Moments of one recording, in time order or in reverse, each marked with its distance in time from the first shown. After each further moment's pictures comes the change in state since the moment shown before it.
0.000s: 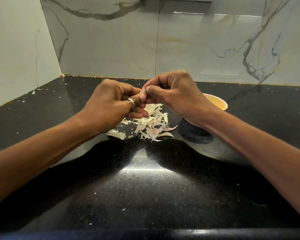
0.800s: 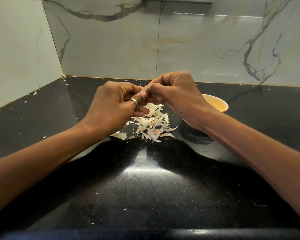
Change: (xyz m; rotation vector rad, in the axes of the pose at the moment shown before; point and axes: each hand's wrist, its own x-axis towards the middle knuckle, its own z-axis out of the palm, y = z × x) left_hand 0.001 -0.008 0.005 0.120 0.133 0.106; right_hand -0.001 -0.004 0.004 0.092 0.078 0.096
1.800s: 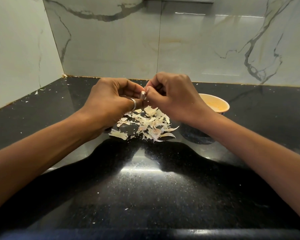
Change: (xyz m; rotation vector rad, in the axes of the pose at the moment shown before) left_hand 0.002 0.010 -0.010 -0.097 0.018 -0.169; right_hand -0.003 -0.002 0.004 -0.539 0.028 -0.342
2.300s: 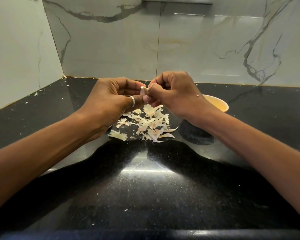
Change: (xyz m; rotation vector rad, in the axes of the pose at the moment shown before) left_hand -0.002 0.009 0.004 -0.260 -0.034 -0.075; right_hand 0.003 -0.001 -0.007 0.300 -0.056 0.217
